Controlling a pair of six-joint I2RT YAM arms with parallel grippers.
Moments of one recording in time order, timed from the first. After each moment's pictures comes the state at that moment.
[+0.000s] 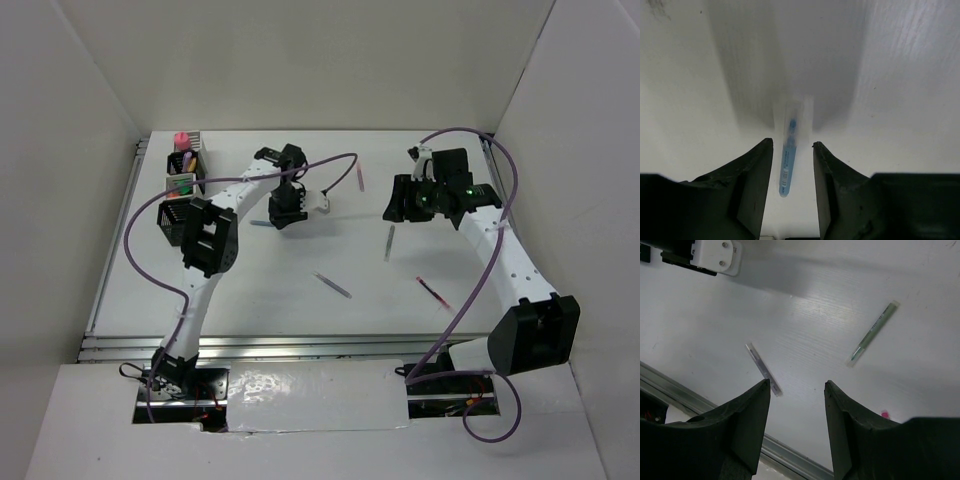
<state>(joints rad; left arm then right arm) -0.43 2.41 2.19 -1.21 0.16 1.08 0.16 1.36 1.25 -0.70 -0.36 0.15</state>
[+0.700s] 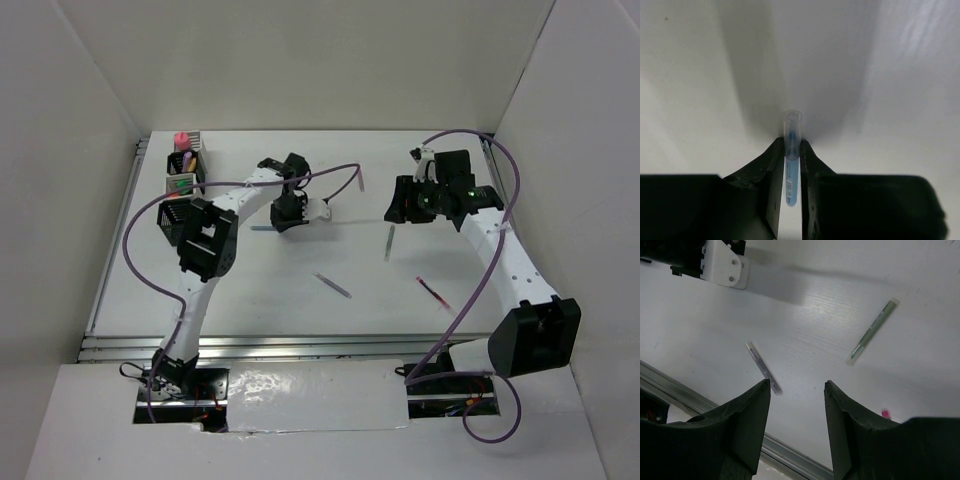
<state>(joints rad) -0.46 2.36 2.03 -1.07 0.10 1.06 0.14 1.35 1.24 -0.70 -0.37 0.15</state>
